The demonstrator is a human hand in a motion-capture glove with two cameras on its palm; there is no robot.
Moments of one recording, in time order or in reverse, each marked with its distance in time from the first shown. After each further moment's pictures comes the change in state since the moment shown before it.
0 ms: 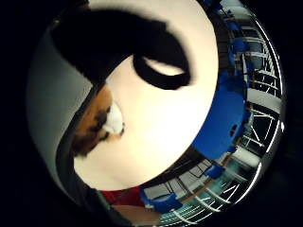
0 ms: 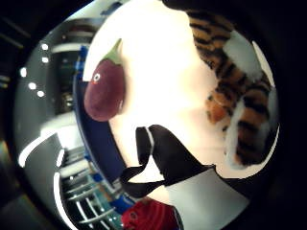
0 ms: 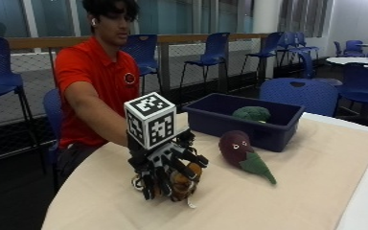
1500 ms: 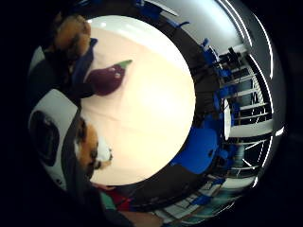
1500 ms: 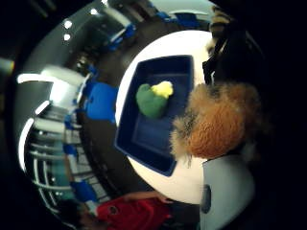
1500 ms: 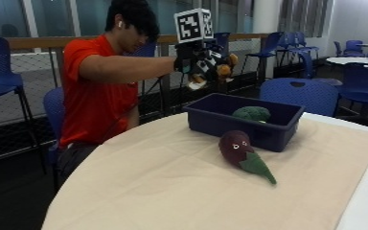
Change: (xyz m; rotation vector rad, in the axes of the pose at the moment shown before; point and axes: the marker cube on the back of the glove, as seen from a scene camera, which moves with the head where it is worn) arm -0.249 0.118 -0.138 0.342 0.159 -0.477
